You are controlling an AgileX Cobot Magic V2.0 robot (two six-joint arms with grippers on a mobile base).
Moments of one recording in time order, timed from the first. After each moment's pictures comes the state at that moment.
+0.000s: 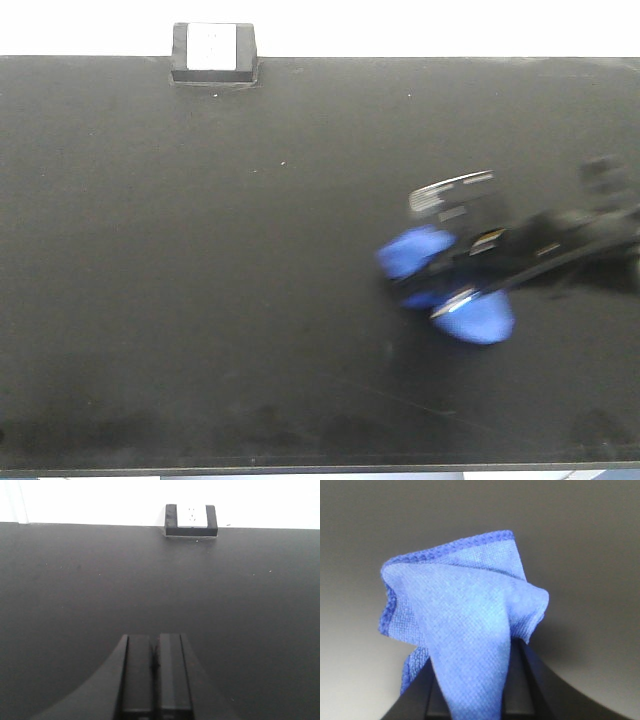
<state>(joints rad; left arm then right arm) -0.04 -0.01 0.03 0.14 0.28 -0.18 0.42 1.69 -0.73 0.28 0.12 -0.27</state>
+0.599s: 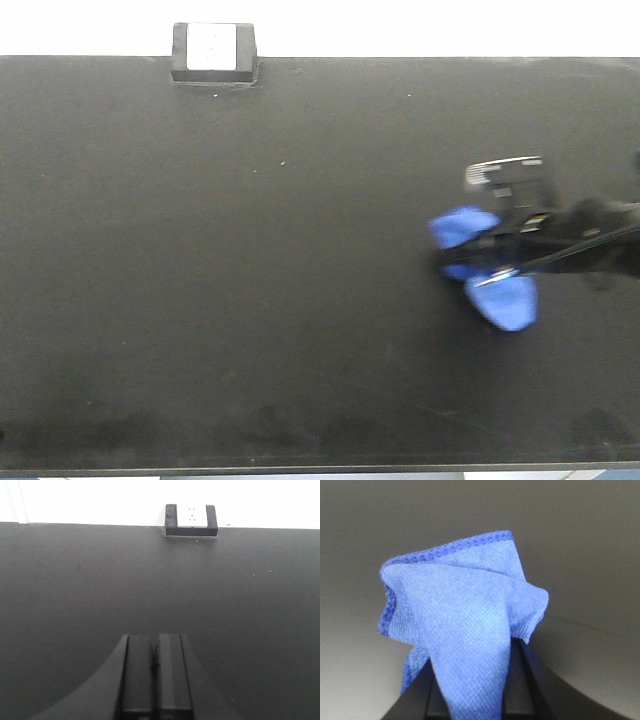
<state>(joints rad) -0.04 -0.01 0.03 0.14 0.28 -0.18 0.14 1.69 -0.73 0.29 0.09 -0.28</state>
